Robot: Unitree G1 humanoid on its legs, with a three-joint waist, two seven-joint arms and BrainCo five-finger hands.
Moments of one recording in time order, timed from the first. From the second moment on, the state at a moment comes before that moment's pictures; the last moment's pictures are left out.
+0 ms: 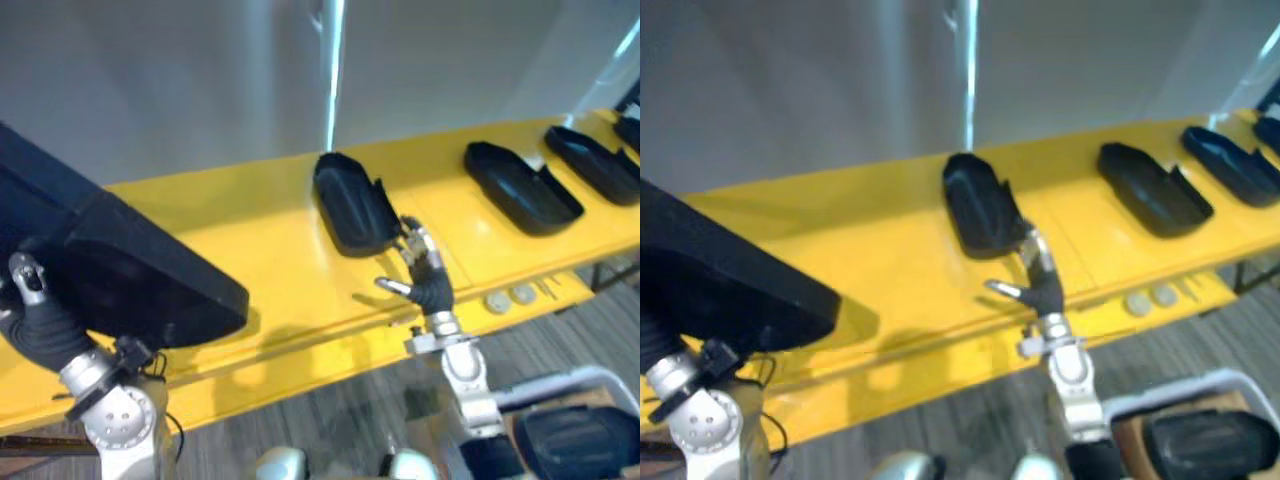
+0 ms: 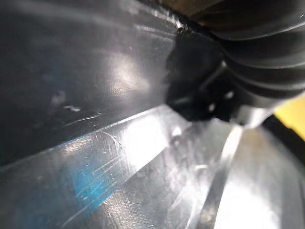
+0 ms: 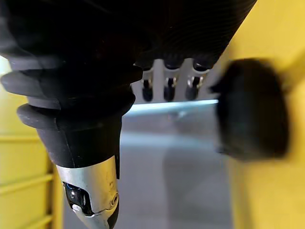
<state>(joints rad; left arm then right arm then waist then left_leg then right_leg) 0.13 0.12 0.26 -0.48 -0.07 -0.32 0.55 -0.10 -0.17 0.09 0.02 0.23 -0.39 0.05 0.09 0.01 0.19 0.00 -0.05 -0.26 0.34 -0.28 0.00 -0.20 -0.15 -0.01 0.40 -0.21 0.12</state>
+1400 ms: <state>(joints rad) -0.08 0.51 0.34 0.20 0.03 0.27 -0.02 0.19 -0.22 -0.59 -0.14 0.20 -0.31 -0.47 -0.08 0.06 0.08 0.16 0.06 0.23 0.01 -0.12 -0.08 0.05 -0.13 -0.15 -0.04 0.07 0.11</state>
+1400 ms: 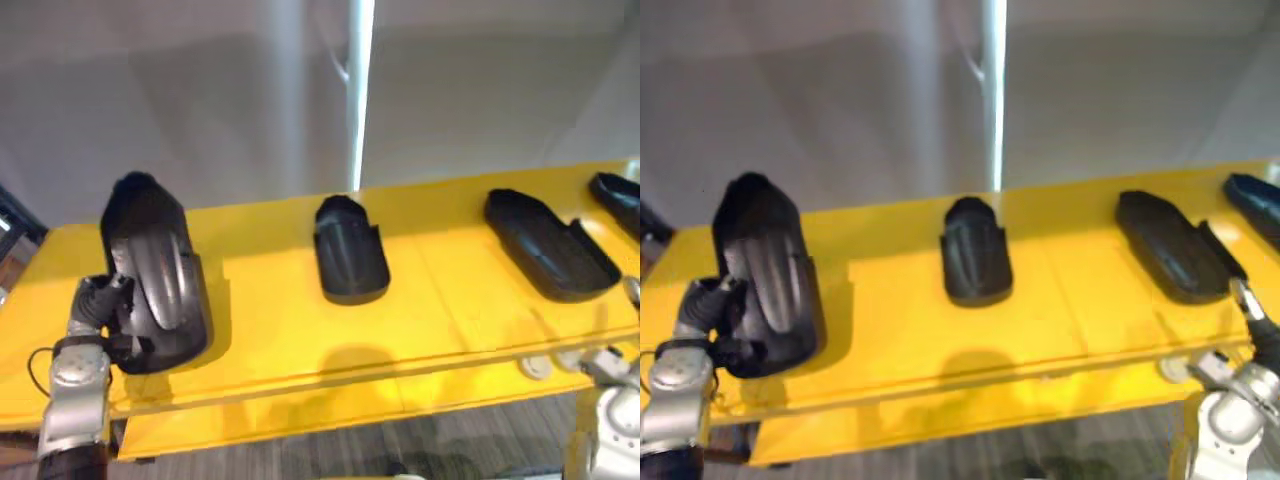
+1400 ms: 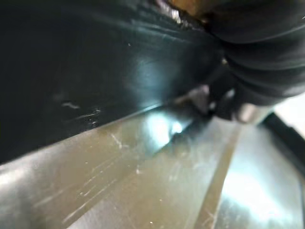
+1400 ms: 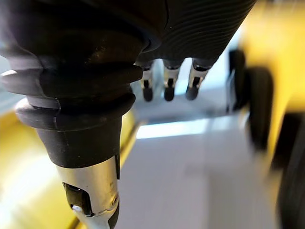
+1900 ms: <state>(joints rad) -0.46 0.70 0.14 0.63 0.18 0.41 -0.22 0.20 -0.18 -0.51 -0.03 0.22 -0.42 -0.44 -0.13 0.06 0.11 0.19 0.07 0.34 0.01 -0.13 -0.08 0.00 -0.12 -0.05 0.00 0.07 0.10</state>
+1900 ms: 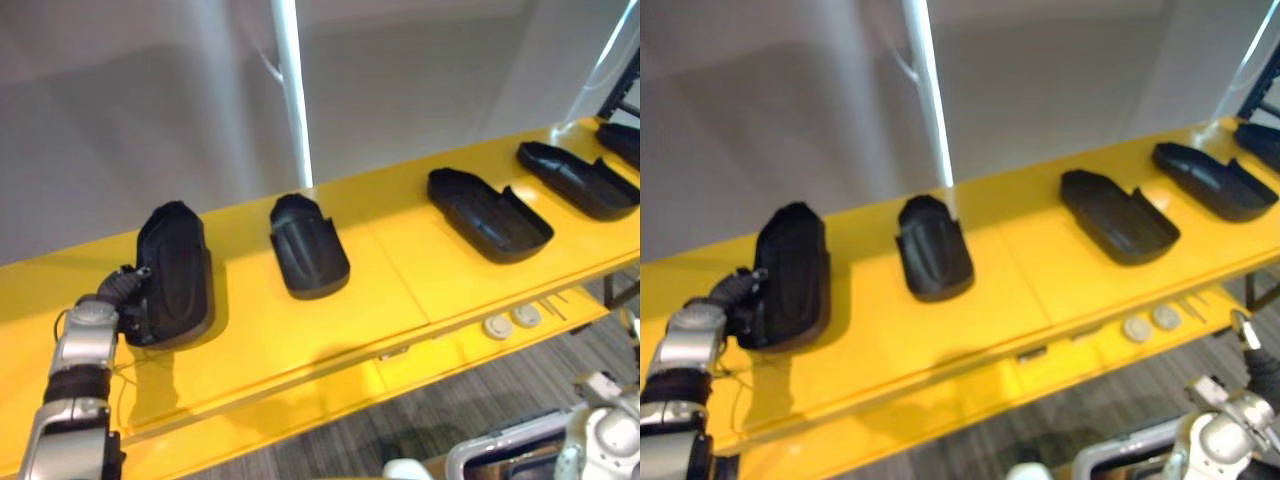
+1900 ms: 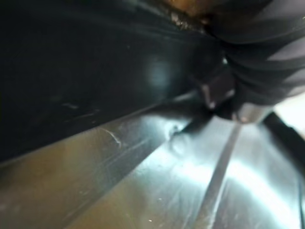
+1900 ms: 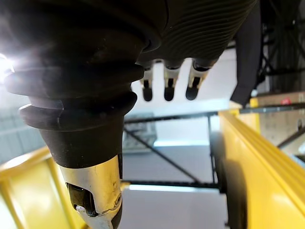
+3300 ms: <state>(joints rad) -0.43 0.66 0.16 0.80 0.32 0.39 -0.08 0.24 -0.18 -0.45 -0.07 0.30 -0.37 -0.37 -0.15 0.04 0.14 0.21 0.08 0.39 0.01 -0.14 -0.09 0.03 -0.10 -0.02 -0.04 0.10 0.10</state>
